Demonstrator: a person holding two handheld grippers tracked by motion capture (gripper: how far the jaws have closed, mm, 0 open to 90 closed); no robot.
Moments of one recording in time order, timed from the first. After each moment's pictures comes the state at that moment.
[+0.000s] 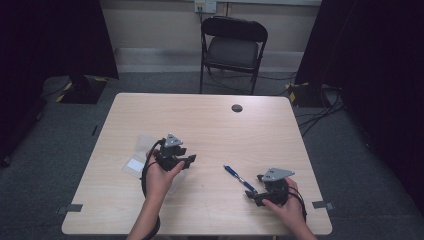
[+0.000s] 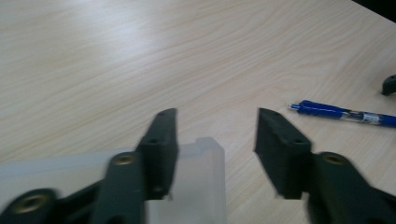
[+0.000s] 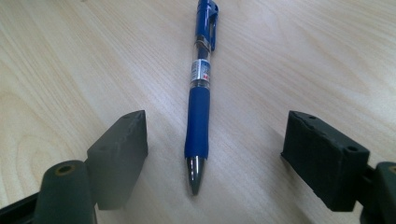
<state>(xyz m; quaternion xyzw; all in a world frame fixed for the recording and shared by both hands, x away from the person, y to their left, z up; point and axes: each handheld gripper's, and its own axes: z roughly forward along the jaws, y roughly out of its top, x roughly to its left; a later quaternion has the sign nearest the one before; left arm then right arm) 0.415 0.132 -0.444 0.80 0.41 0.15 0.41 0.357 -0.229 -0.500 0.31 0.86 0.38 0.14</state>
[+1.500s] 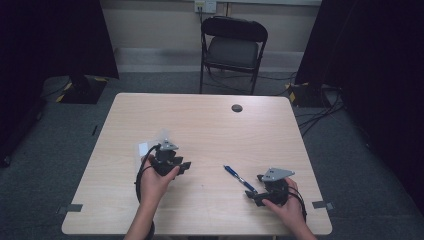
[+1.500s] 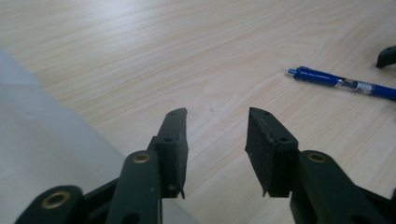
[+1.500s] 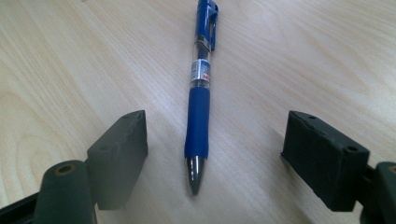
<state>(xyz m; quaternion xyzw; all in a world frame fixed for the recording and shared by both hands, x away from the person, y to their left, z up) 0.399 0.148 -0.446 0.79 0.44 0.11 0.40 0.357 -0.229 -0.500 0.31 0.86 0.38 0.14</state>
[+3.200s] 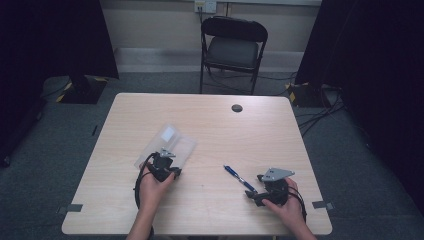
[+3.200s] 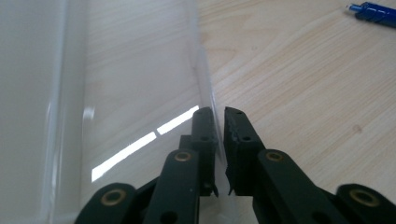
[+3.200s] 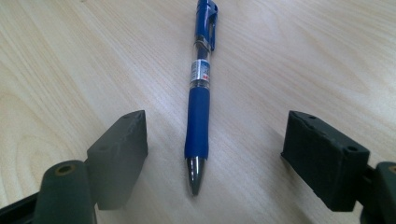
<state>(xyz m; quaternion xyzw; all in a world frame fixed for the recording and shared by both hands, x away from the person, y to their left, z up) 0.398 0.155 -0.482 0.81 0.46 0.10 0.34 0.357 -0.229 -0.500 0.32 0.86 0.38 0.14</state>
